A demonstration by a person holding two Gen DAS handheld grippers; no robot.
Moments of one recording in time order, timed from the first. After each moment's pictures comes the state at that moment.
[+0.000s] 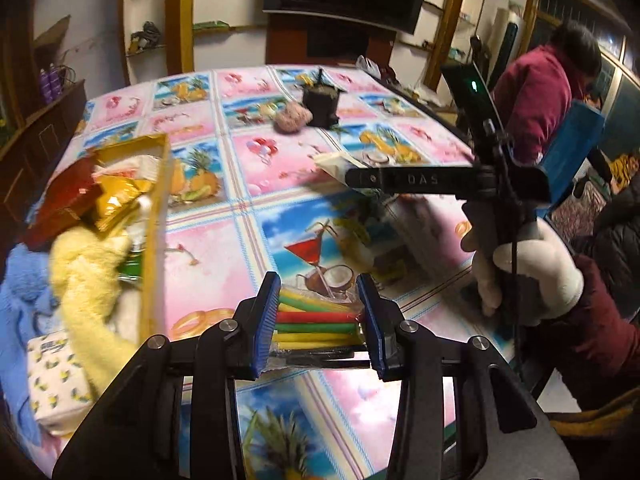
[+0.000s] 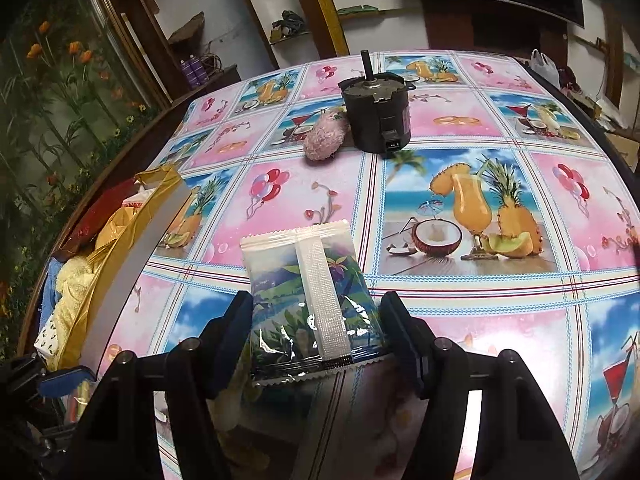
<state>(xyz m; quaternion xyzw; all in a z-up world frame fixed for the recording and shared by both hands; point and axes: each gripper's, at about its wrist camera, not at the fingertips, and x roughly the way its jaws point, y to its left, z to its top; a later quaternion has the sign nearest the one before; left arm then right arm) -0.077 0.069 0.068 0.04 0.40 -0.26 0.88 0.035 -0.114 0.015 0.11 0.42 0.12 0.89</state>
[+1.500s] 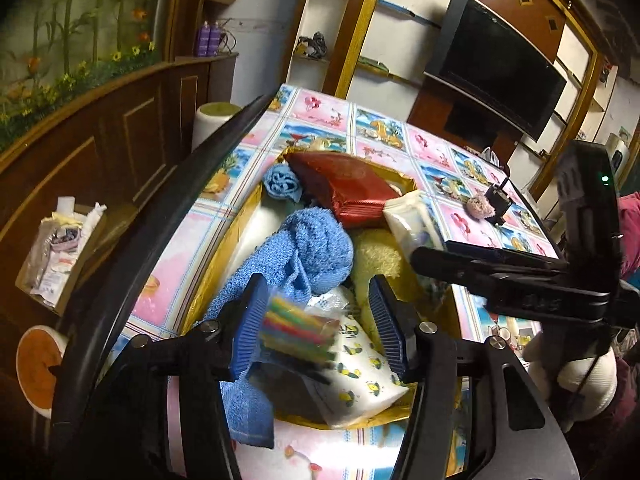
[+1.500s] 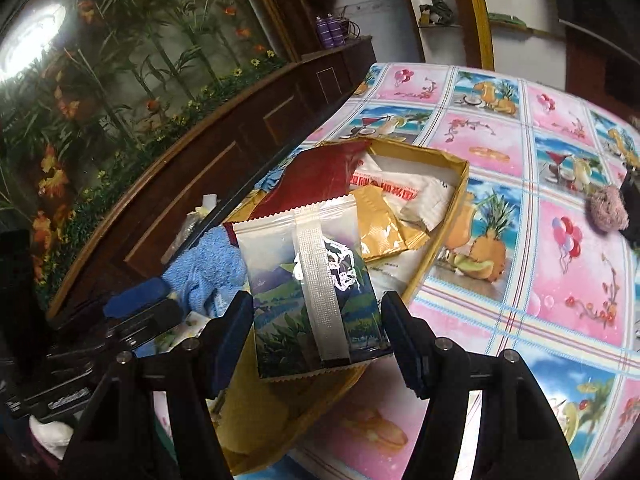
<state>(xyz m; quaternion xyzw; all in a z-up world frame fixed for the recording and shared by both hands) -0.068 0.259 0.073 -0.11 0.36 -0.05 0.93 0.041 0.105 0.059 0.03 0.42 0.29 0.86</state>
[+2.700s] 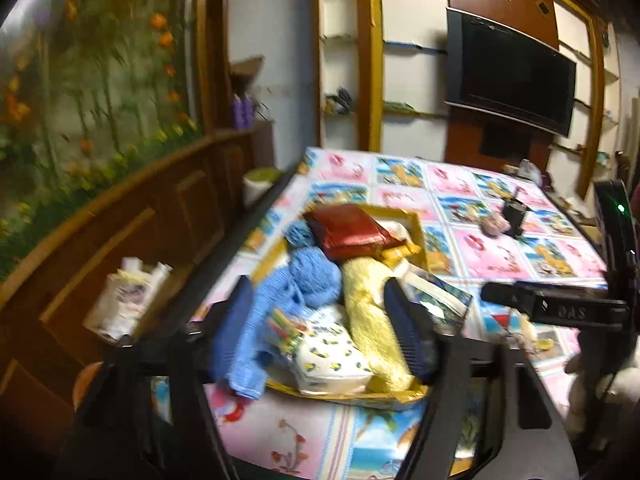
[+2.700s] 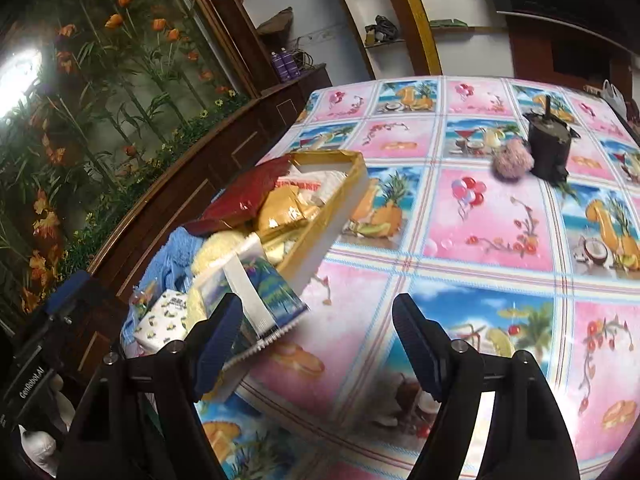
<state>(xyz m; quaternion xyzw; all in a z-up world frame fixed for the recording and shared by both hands) -0.133 0.193 0.111 0.01 0.25 0.07 0.97 0.004 0.011 0.055 0.10 0.39 0.24 0.88</state>
